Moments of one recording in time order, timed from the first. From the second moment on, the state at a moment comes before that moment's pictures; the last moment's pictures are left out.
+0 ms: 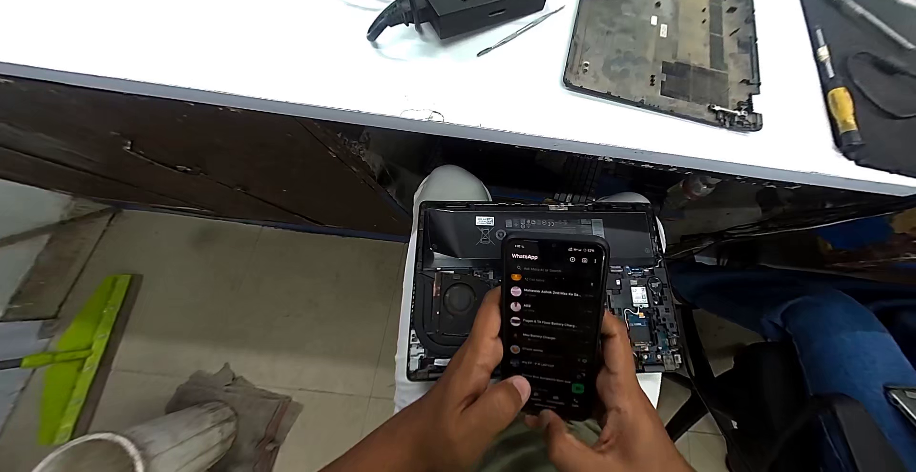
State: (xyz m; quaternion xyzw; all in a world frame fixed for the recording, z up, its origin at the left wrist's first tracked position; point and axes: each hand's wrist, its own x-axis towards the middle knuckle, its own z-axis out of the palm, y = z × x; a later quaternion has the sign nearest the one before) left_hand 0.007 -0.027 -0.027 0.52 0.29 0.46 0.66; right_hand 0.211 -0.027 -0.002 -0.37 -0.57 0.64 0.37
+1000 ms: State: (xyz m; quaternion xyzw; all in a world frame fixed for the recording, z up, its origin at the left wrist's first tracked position) left_hand -0.005 -0.009 -0.013 0.53 0.40 0.48 0.57; right_hand 0.213 -0.030 0.000 -0.36 -0.50 0.68 0.39
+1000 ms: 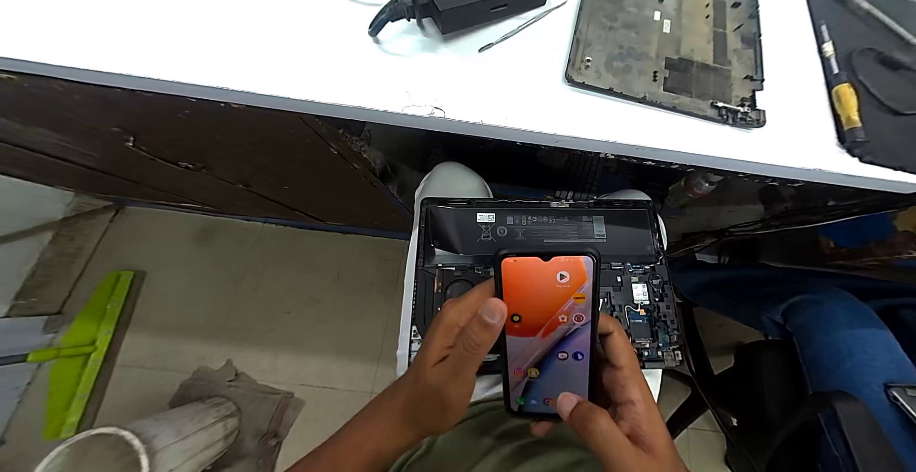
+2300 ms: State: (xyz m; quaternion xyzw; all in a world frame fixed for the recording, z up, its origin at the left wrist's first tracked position) left_hand 0.002 -0.016 -0.017 0.51 0.38 0.43 0.64; right_hand 0.214 -0.031 -0.004 -0.36 -0.45 0.71 0.40
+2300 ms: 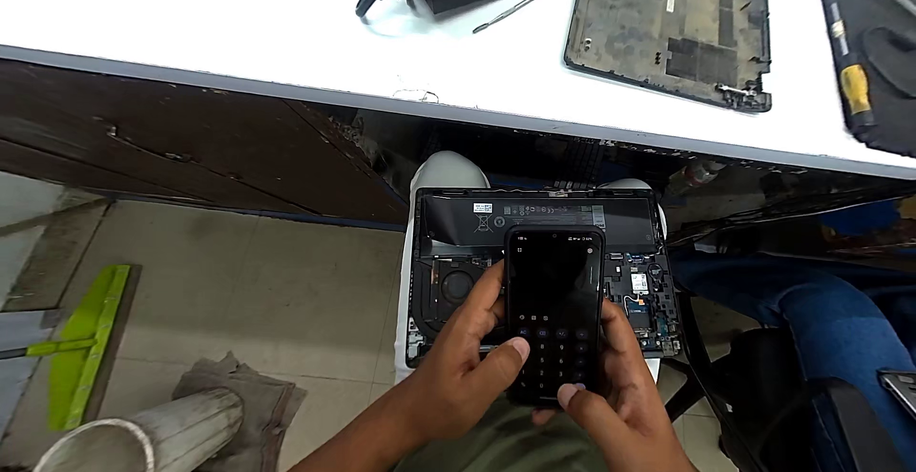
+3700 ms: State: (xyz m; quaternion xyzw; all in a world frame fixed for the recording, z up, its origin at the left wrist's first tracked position) left_hand 0.004 -0.017 -0.016 0.56 0.35 0.39 0.64; right_hand 0.220 -0.022 -0.007 -0.33 -0.41 0.73 0.43
